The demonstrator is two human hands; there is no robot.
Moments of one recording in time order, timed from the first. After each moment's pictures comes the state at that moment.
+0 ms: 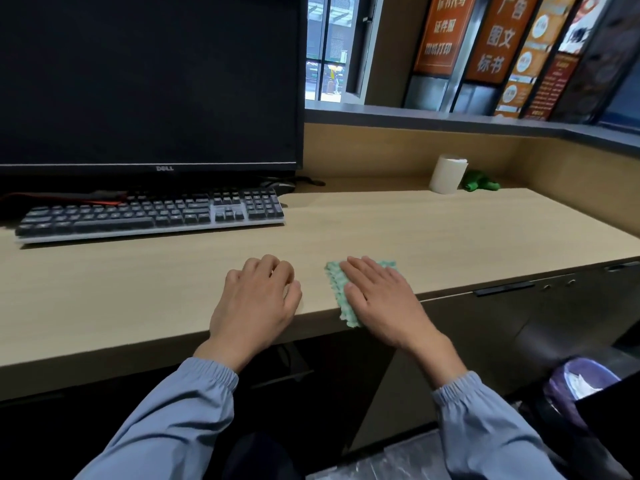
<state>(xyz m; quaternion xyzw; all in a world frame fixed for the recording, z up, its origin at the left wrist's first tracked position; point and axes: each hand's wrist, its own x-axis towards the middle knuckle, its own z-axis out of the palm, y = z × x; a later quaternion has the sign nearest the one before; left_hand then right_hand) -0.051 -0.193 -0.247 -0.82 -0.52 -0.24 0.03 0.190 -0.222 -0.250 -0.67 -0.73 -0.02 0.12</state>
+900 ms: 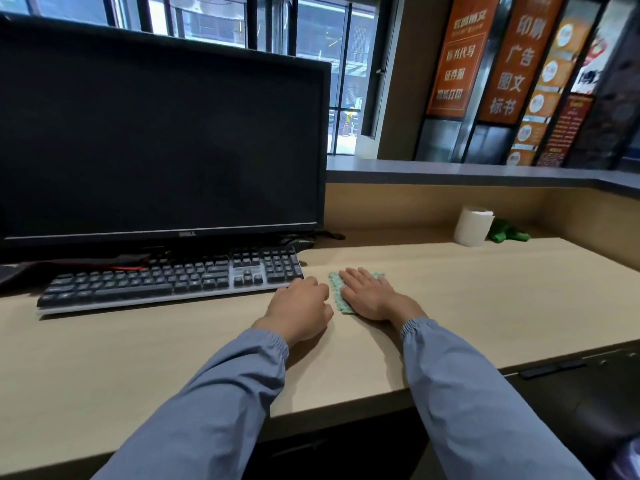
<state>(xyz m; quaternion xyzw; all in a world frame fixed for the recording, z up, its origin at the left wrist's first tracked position) -0.004 -0.076 -0.192 -0.85 -0.51 -0.09 -0.03 0.197 -0.030 -0.216 -0.67 -0.73 0.10 -0.03</state>
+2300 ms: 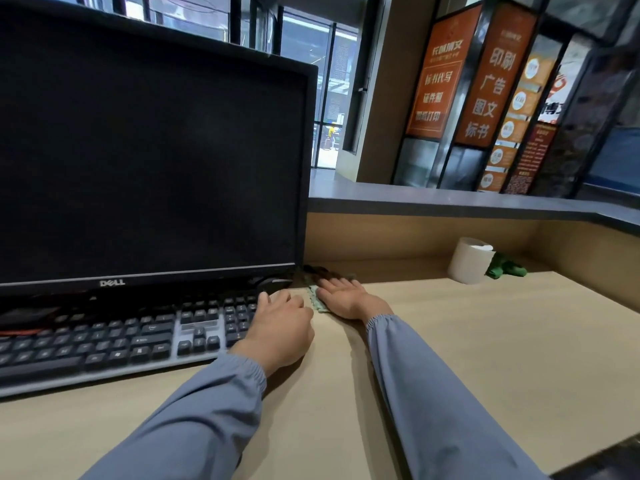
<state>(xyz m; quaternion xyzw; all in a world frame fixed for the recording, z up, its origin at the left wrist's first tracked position) 0.033 0.039 -0.200 -0.87 -0.49 -0.06 0.06 0.225 0.118 -0.205 -0.68 -0.73 0.09 -0.06</state>
